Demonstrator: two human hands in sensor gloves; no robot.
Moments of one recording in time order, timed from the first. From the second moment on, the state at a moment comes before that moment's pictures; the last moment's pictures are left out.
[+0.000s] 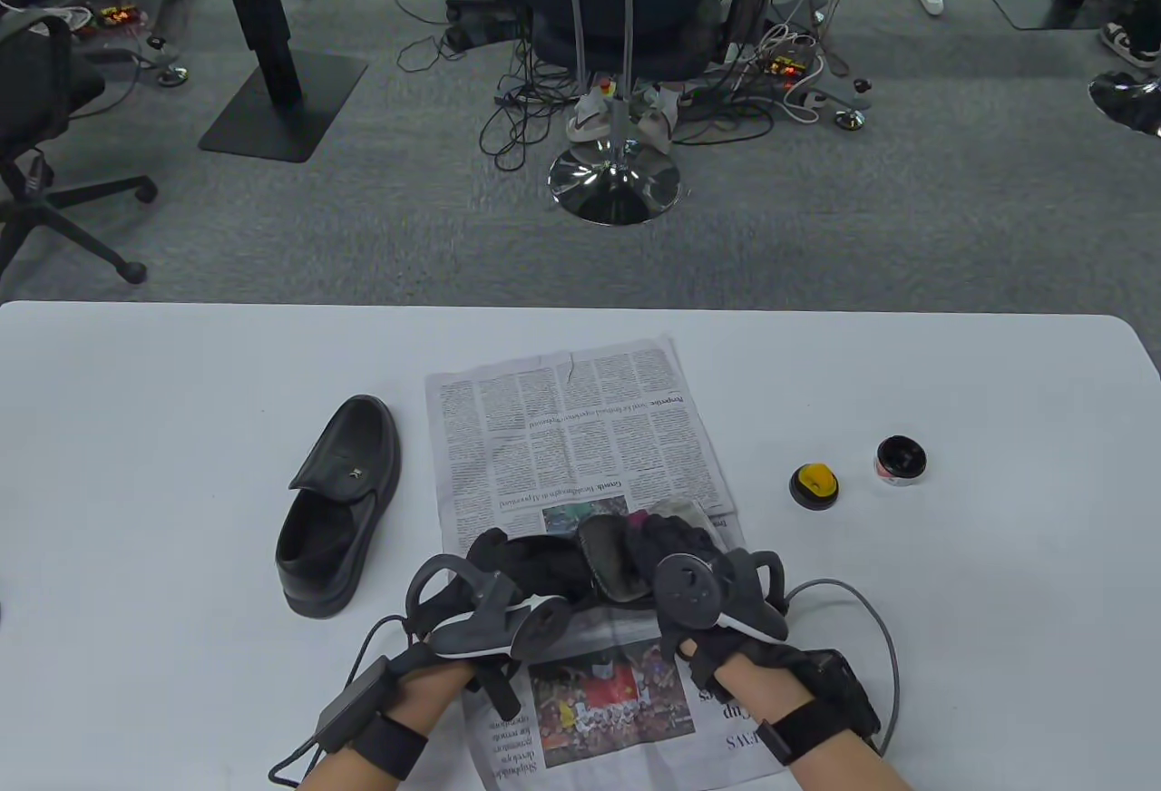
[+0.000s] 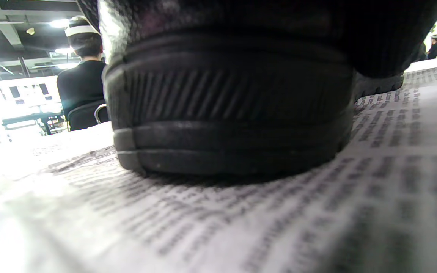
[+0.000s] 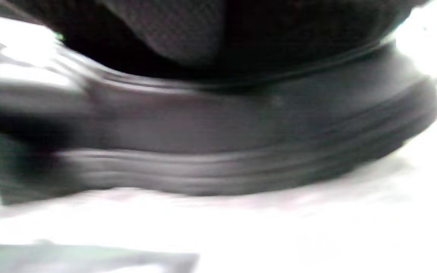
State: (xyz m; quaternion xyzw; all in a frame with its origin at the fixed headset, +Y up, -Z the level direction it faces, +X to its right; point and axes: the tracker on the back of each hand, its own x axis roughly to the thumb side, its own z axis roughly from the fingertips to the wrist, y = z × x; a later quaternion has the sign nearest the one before) left_hand -0.104 -0.778 -0.302 0.03 -0.30 -0.10 0.95; right_hand 0.100 -0.766 -0.305 0.25 -0.01 0.94 0.21
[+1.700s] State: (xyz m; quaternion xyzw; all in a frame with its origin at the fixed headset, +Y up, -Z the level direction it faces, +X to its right) left_hand -0.103 -0.780 -0.299 0.03 -0.30 -0.09 0.95; right_hand 0.122 -0.755 -0.315 0.27 -0.01 0.95 0.17
